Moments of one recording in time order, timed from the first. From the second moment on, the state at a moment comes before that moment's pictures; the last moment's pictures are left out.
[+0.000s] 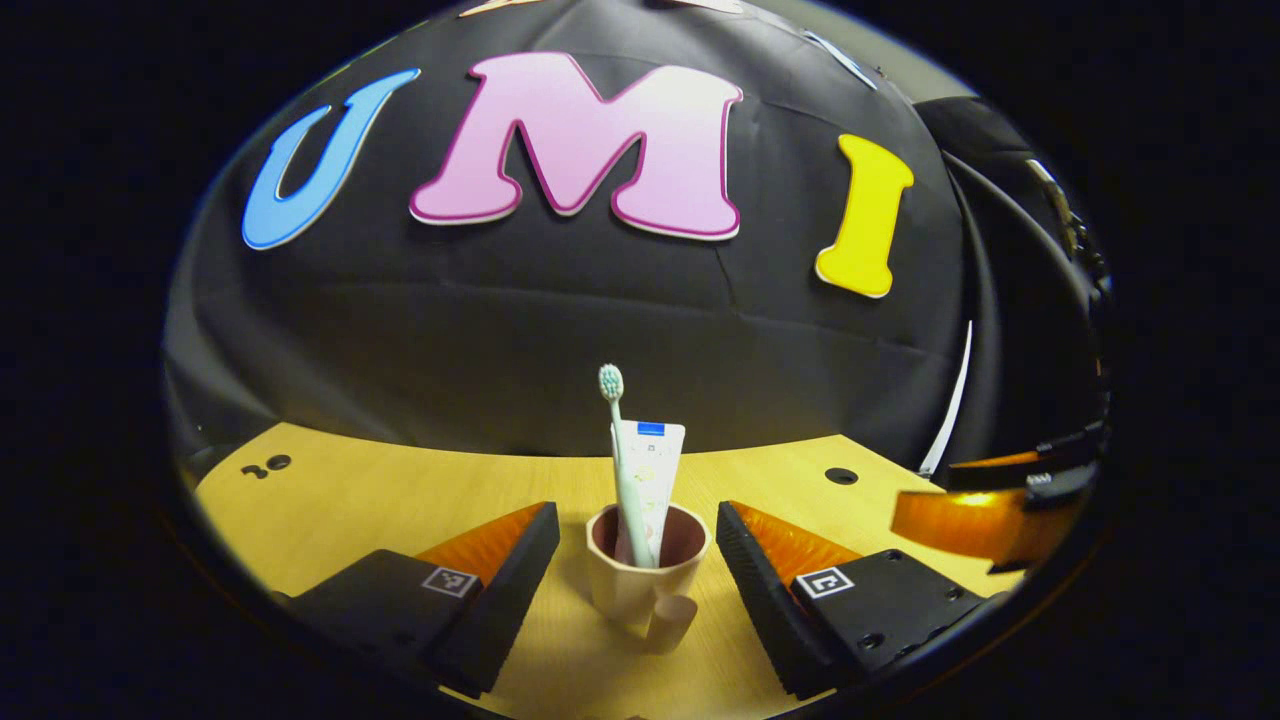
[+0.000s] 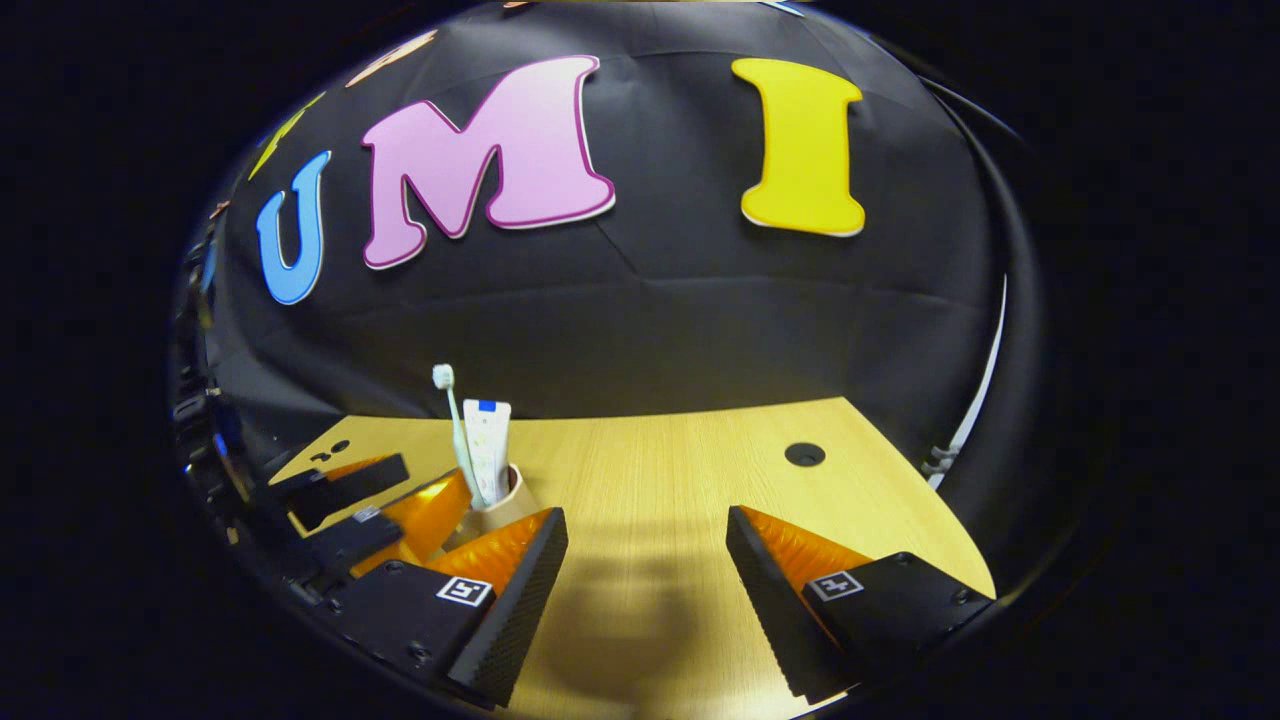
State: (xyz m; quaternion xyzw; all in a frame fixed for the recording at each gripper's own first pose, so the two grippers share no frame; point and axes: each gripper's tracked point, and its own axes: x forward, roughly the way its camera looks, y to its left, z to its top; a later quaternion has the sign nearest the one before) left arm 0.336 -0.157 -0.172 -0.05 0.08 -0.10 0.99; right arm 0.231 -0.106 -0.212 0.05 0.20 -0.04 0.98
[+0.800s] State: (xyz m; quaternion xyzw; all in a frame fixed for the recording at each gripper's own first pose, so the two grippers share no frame) left arm 0.042 0.009 -0.181 -0.11 0.19 0.06 0.97; right arm 0.267 0.050 -0.225 0.02 0.39 0.10 0.92
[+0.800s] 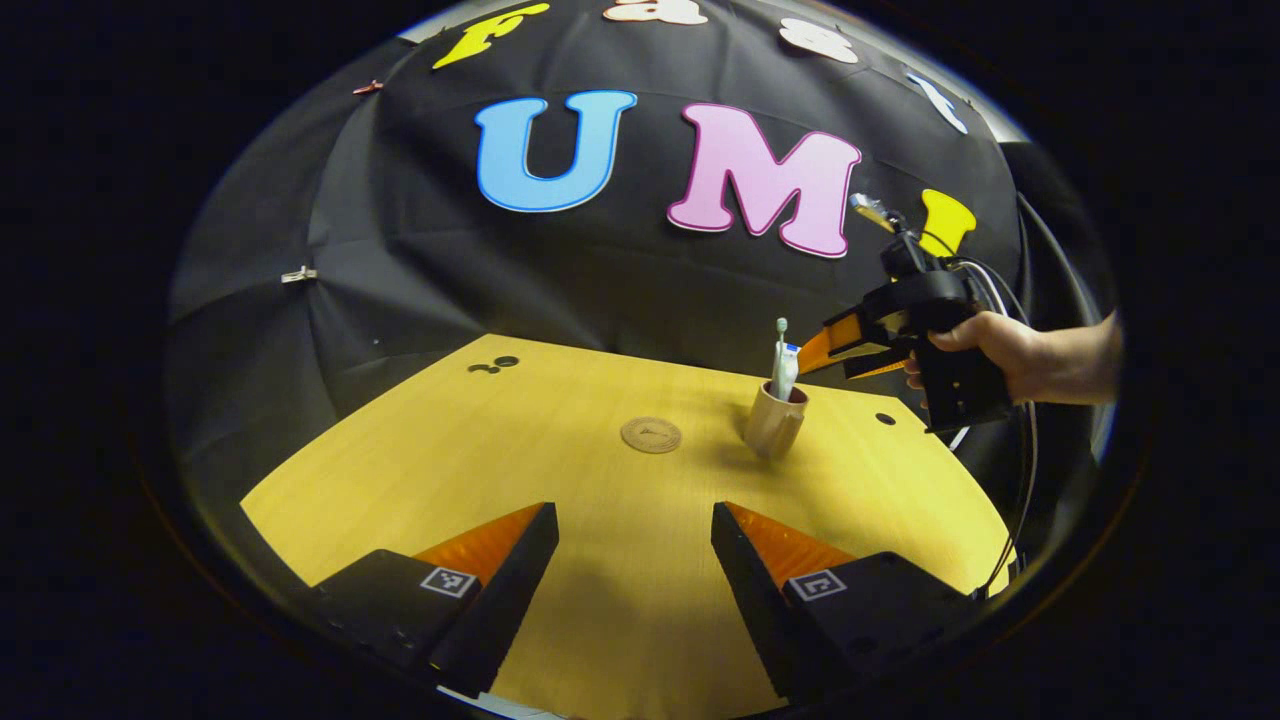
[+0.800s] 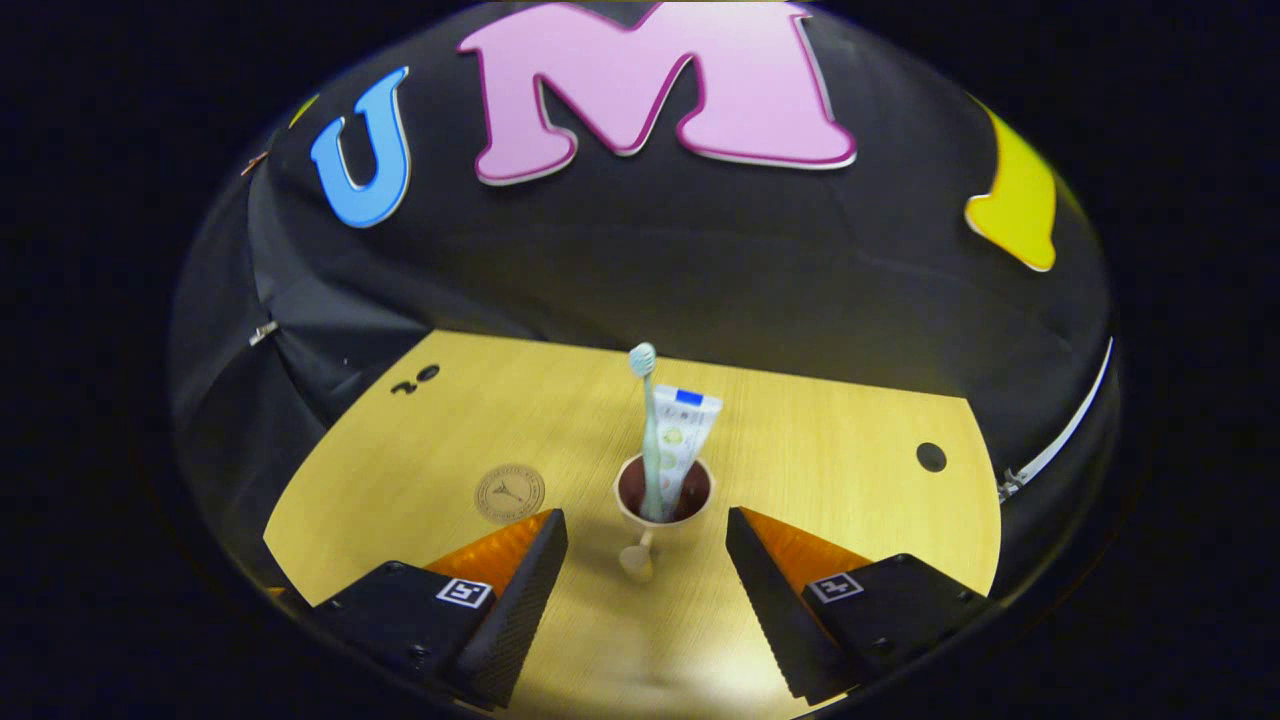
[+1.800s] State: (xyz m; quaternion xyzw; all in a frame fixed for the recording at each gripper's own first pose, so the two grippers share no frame) left arm -0.002 0.026 -0.214 -0.09 0.23 0.08 0.96; right arm 0.293 0.056 -0.373 0.12 0.61 -0.04 0.78
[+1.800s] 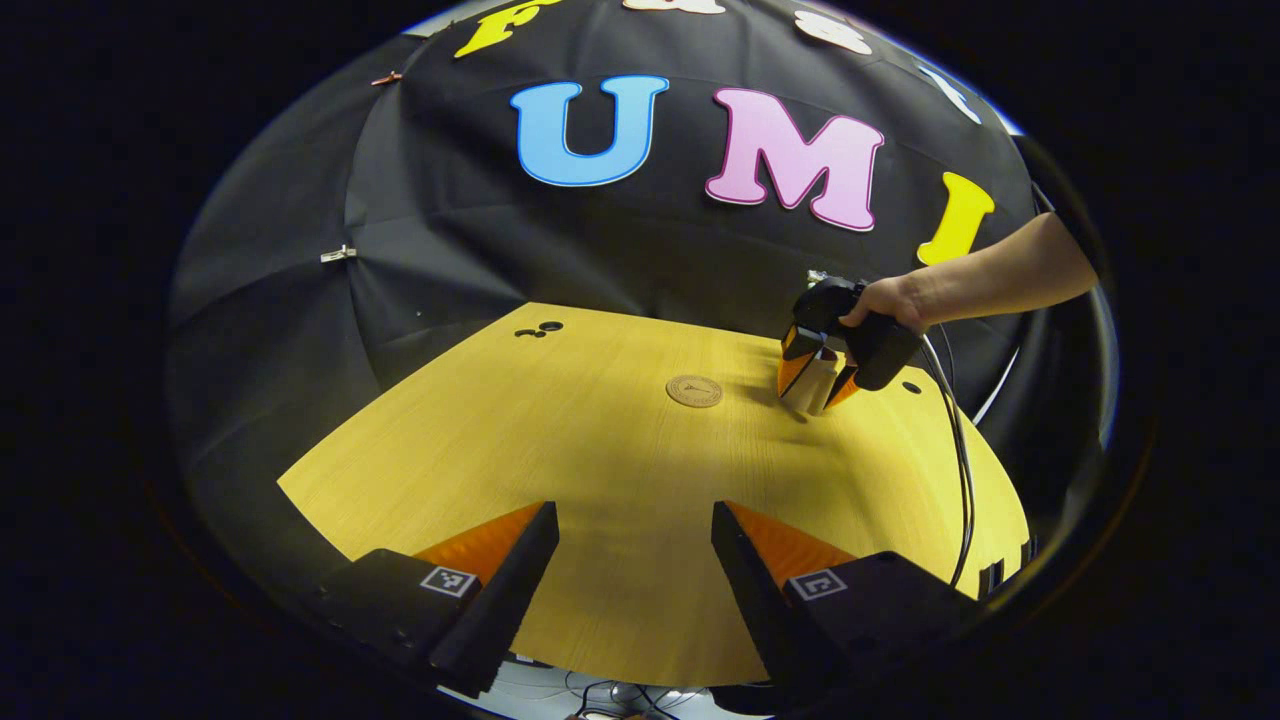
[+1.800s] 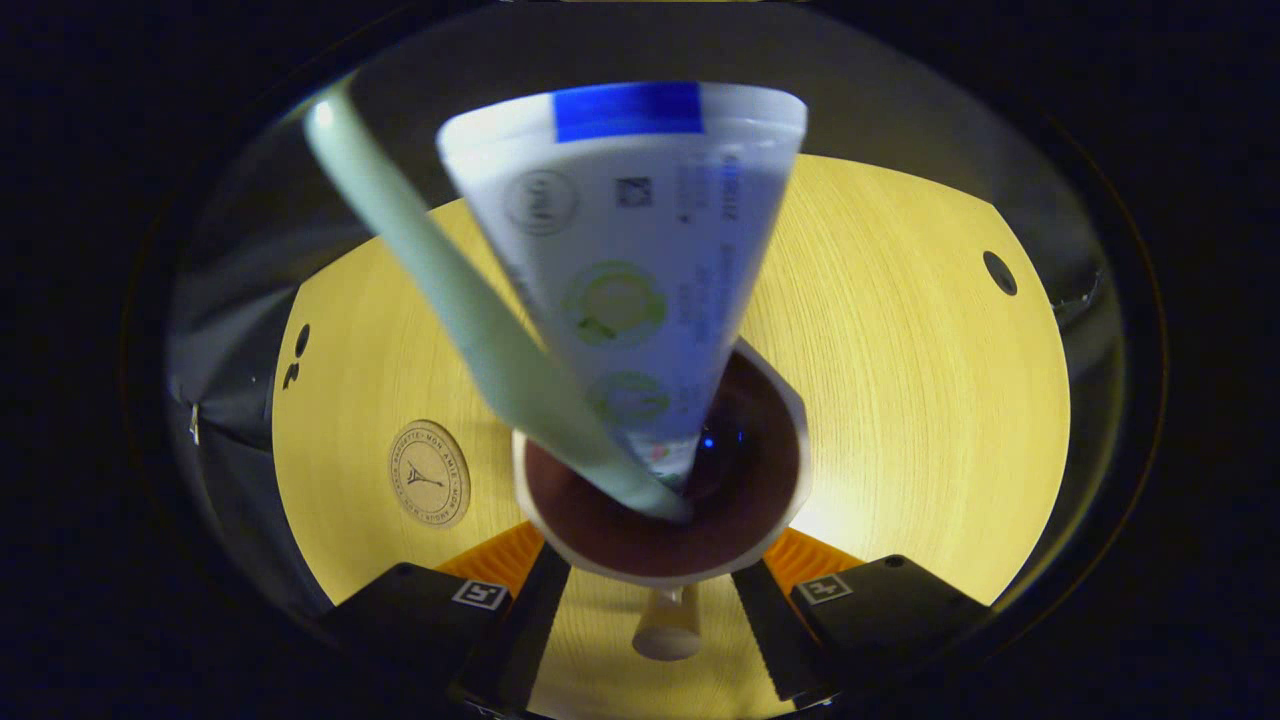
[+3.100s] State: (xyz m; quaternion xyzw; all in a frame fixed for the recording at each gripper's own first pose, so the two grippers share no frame) left arm 0.001 0.005 -0.216 -0.09 0.24 0.06 0.96; right arm 0.296 0.085 -0.334 0.01 0.57 0.04 0.82
